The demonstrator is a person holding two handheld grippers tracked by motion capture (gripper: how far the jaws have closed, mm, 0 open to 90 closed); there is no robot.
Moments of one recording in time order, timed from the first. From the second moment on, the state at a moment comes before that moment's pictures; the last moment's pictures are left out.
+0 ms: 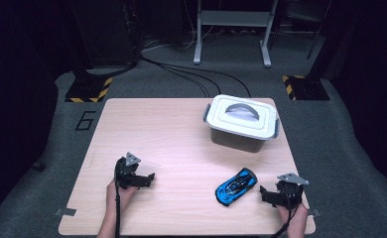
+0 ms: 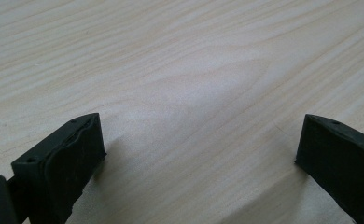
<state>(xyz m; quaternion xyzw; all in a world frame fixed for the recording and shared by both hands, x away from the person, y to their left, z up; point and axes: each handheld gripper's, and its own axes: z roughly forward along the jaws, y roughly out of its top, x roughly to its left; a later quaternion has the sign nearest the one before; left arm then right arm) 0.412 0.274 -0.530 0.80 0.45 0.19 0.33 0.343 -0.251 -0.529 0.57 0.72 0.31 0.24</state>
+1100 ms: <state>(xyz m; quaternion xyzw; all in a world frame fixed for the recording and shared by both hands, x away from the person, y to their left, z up) 0.412 0.273 -0.530 0.80 0.46 0.20 0.34 0.342 -0.251 -0.529 0.58 0.71 0.31 0.25</state>
